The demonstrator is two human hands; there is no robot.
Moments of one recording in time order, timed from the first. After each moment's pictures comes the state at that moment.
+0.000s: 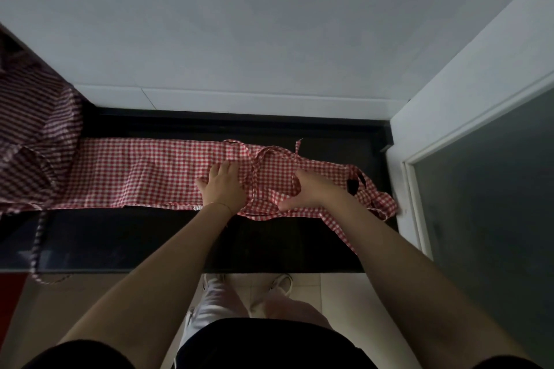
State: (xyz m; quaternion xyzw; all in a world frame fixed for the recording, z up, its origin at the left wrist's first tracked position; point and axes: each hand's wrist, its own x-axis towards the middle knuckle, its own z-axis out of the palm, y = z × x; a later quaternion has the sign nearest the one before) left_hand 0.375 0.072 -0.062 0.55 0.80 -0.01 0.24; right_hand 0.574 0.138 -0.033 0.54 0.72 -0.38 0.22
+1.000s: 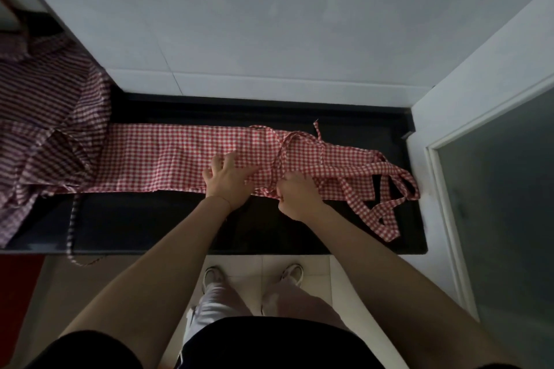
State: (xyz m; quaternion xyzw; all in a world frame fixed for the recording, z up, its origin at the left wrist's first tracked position) left_hand 0.318 0.033 -0.063 0.62 0.74 -0.05 0.24; right_hand 0.497 0.059 -0.055 0.48 0.84 -0.22 0.11
